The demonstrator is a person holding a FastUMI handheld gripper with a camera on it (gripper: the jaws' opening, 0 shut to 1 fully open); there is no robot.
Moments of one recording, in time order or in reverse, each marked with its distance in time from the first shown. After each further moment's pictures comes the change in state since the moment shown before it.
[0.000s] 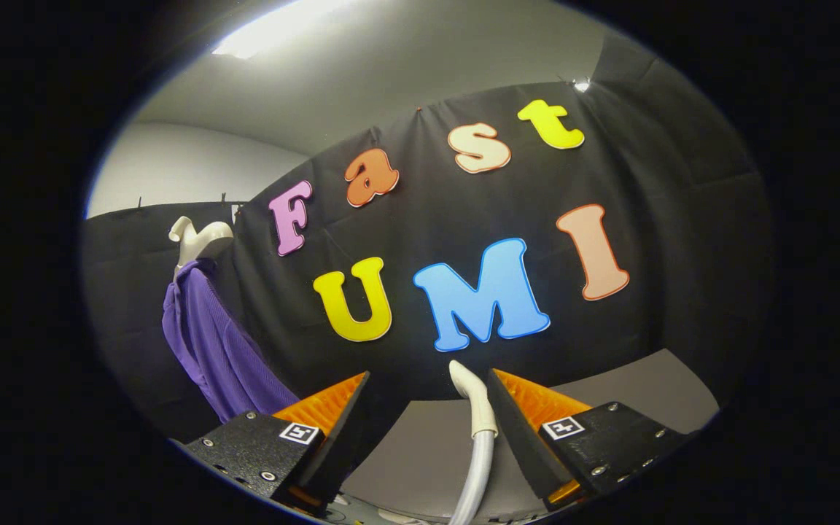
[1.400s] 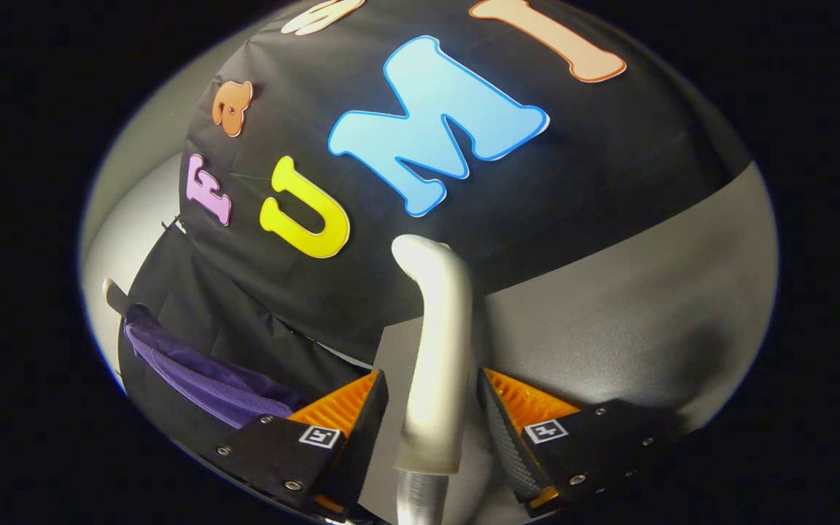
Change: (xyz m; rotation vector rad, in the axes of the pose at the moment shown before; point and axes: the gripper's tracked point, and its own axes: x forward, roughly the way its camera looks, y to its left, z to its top) arm 0.127 -0.072 -0.159 0.493 0.602 0.118
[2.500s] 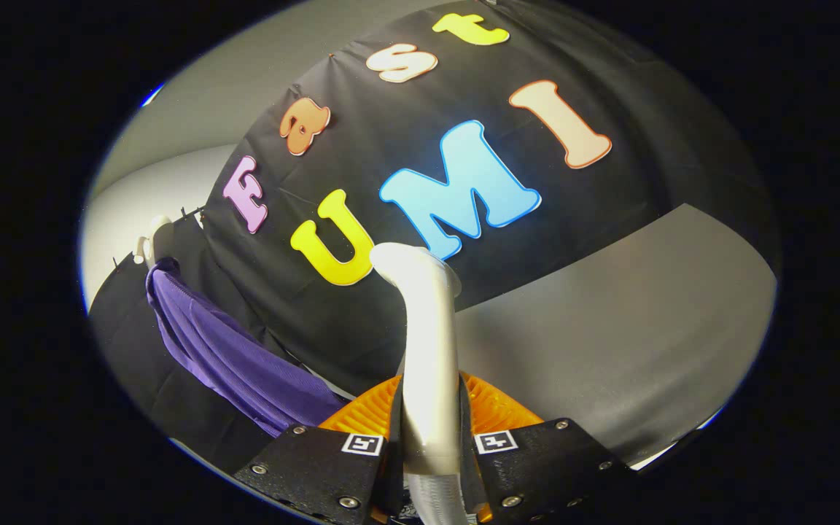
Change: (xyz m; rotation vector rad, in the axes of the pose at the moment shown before) arm -0.119 0.087 -0.061 -0.208 -0.345 -0.088
